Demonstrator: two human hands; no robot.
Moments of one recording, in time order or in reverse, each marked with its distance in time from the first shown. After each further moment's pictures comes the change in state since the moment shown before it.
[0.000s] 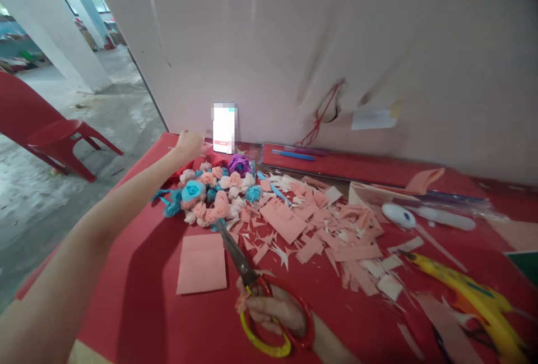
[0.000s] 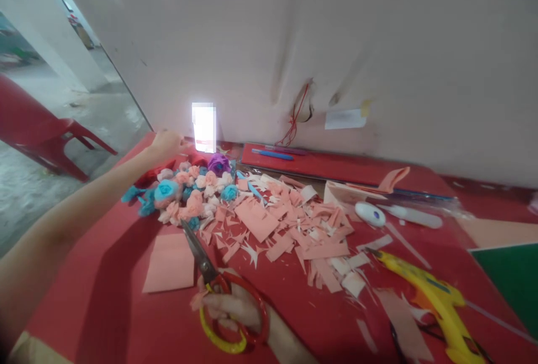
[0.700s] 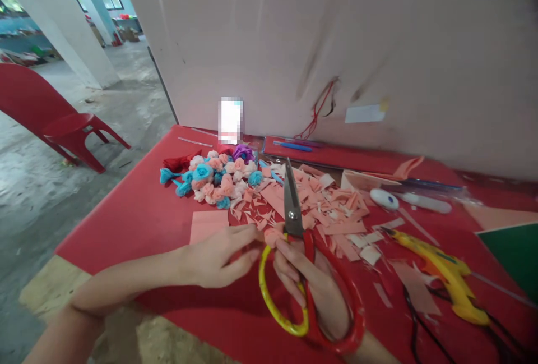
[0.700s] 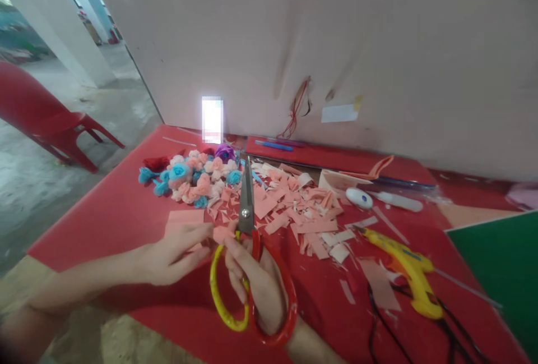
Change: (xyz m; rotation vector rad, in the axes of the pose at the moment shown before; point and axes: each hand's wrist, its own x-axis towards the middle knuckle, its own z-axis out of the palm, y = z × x) left_hand -0.235 0.103 -0.043 -1.075 0.126 0.774; right_hand -0.054 -0.061 0.069 -0.087 0.458 -0.301
